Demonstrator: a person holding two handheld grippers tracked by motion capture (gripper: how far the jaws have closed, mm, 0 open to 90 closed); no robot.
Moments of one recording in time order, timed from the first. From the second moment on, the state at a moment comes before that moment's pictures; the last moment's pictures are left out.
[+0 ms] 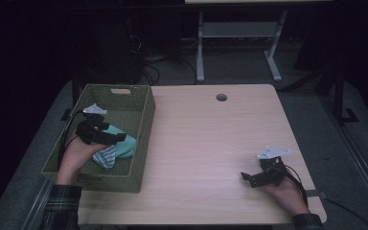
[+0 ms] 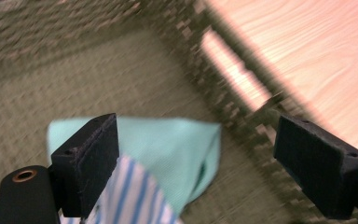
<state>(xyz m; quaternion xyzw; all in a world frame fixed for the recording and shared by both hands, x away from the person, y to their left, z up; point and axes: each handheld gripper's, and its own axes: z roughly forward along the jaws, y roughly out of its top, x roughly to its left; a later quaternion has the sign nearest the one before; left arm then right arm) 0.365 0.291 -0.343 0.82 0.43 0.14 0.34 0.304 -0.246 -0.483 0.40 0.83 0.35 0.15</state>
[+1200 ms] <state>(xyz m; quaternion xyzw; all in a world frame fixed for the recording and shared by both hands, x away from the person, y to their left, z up) 0.339 0.138 -0.363 0.86 0.30 0.11 0.39 0.304 -0.246 -0.483 0.40 0.83 0.35 0.15</state>
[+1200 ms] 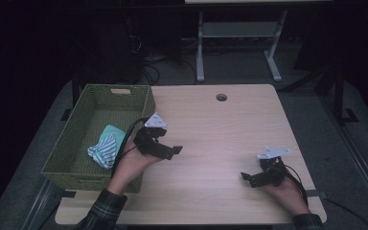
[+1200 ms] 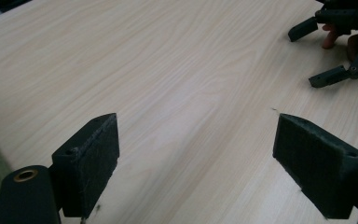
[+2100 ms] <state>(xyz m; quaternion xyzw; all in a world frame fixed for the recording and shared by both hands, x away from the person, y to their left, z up) 0.335 0.089 -0.448 0.89 0.28 0.09 0.34 0.304 -0.246 -0.483 0.40 0.84 0.35 0.15</state>
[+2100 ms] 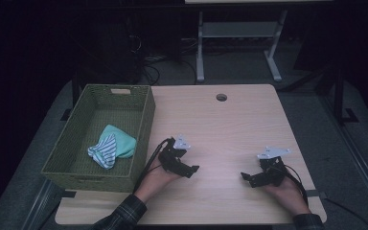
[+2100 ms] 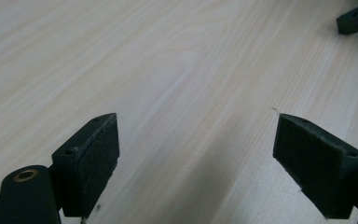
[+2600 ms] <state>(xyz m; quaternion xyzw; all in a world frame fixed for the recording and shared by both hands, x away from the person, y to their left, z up) 0.331 0.084 -0.469 0.90 0.28 0.10 0.32 0.304 -0.246 -0.483 0.40 0.84 0.35 0.15</state>
